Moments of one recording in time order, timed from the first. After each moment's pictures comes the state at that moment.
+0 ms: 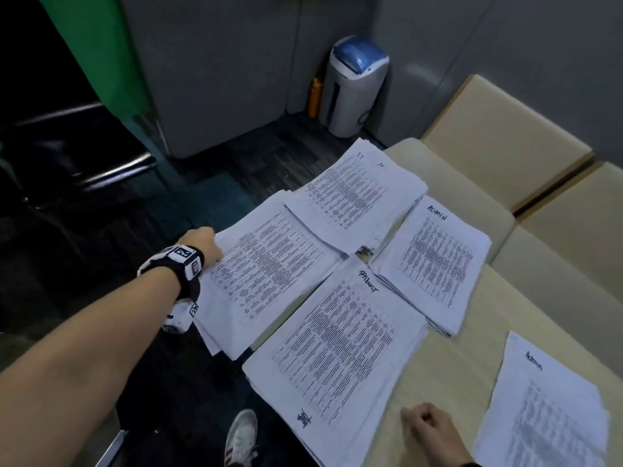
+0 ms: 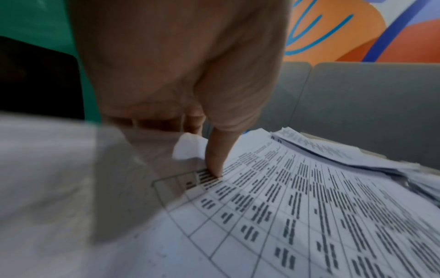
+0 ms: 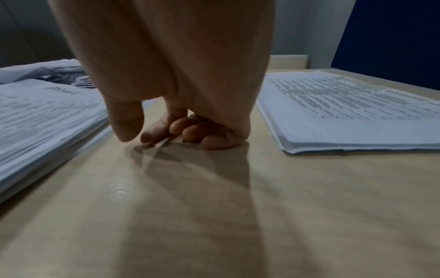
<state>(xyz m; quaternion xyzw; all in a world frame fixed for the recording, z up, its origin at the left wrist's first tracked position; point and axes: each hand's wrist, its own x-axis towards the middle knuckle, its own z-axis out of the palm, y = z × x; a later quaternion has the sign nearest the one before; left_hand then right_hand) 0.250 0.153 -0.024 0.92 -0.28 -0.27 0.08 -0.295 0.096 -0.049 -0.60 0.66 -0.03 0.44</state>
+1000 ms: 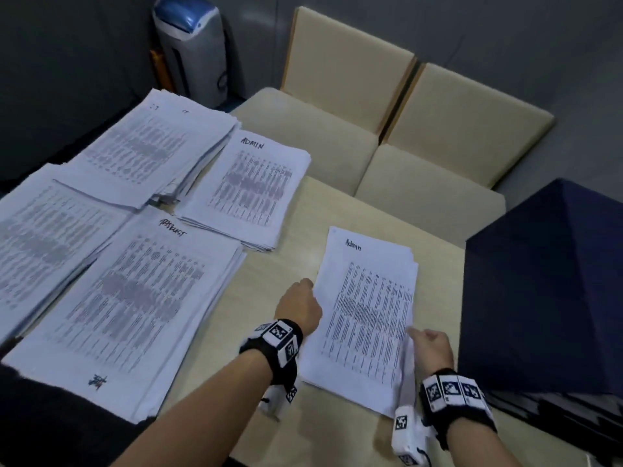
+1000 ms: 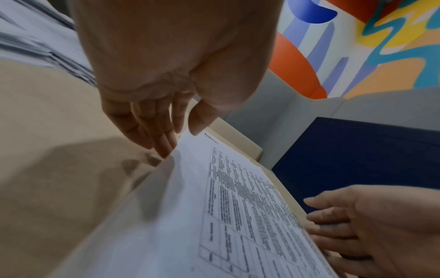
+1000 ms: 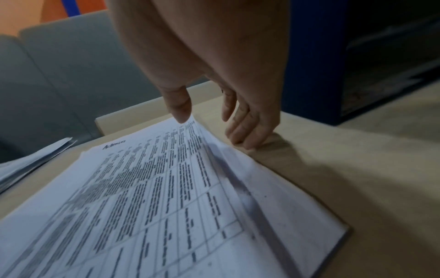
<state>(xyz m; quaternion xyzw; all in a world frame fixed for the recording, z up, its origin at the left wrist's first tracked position) -0.335 0.031 -0.031 0.75 -0.51 -0.40 0.16 -0.592 0.029 -0.022 -0.33 0.84 -0.22 0.38</state>
